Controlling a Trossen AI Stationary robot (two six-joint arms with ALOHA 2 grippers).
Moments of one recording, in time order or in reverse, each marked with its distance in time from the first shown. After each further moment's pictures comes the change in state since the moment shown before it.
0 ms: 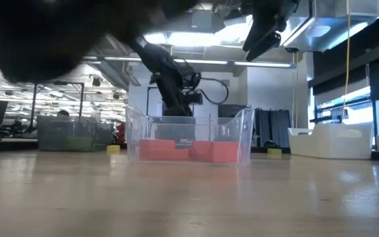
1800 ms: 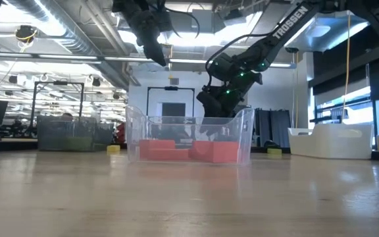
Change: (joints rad) left arm 0.027 -0.532 0.000 -0.457 0.139 -0.230; right arm -0.389 0.610 0.000 0.648 -0.197 -0.002
